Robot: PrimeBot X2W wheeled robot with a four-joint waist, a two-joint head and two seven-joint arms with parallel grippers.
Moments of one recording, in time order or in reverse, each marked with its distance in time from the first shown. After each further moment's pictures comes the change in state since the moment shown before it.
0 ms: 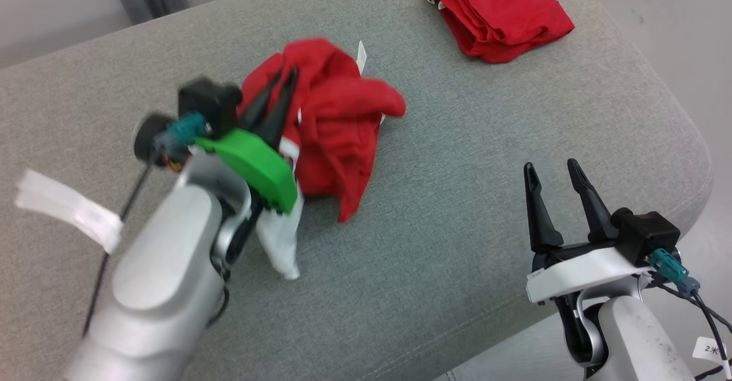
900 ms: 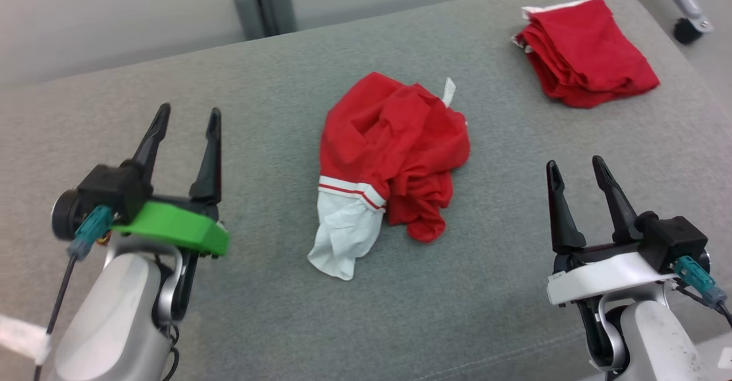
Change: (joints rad) left arm 0.250 0.090 0.172 -0.094 0.041 0.102 -0.237; right arm 0.039 -0.033 -0.029 -0.074 -0.026 0.000 0.000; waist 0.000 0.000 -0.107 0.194
